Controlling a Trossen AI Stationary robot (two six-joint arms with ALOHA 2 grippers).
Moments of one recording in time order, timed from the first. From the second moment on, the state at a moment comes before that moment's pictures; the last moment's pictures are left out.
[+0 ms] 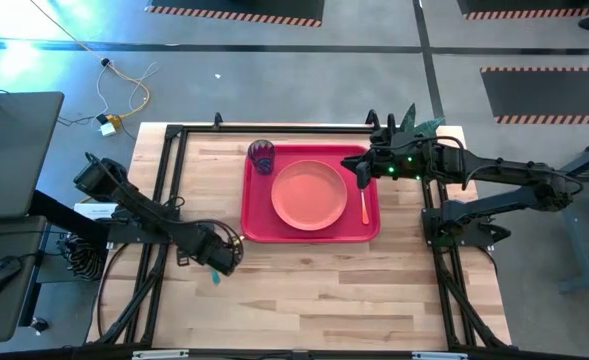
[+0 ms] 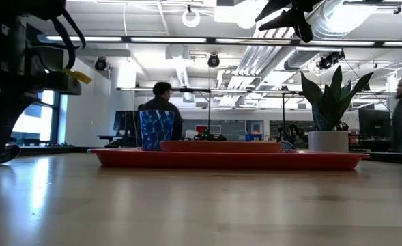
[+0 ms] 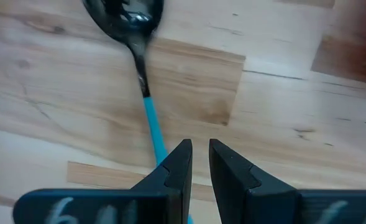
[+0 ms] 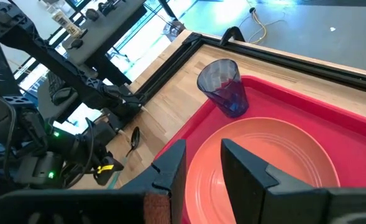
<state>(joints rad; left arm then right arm) -0.51 1.51 0.80 -0.88 -0.09 -2.28 -0.17 1.05 1.01 -0.39 0.15 0.67</state>
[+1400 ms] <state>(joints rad) -0.48 1.47 0.73 -0.89 -0.05 -2.29 -0.17 1.05 1.01 -0.44 0.16 0.65</state>
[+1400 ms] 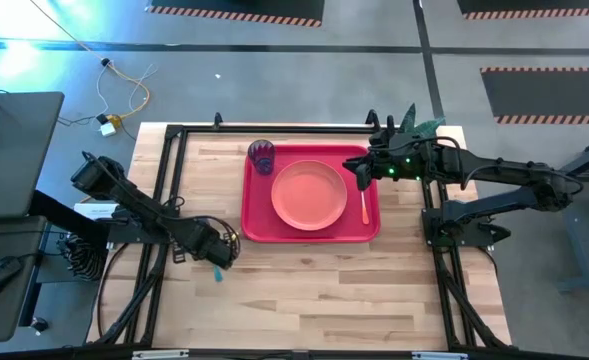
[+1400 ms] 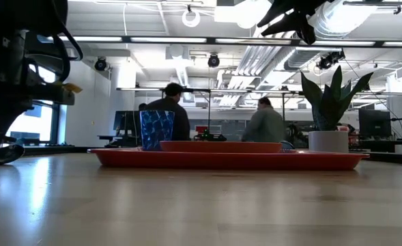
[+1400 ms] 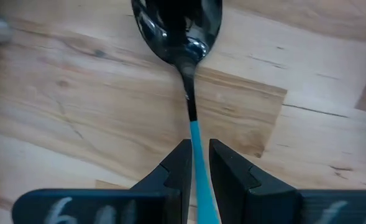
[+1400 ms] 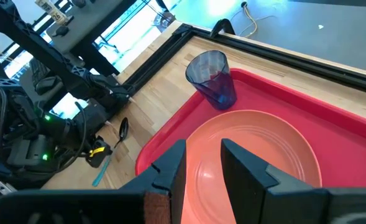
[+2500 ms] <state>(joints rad) -0.43 1.47 0.65 -0.79 -0.03 -2.27 -0.17 1.05 1.01 -0.44 0.16 0.65</state>
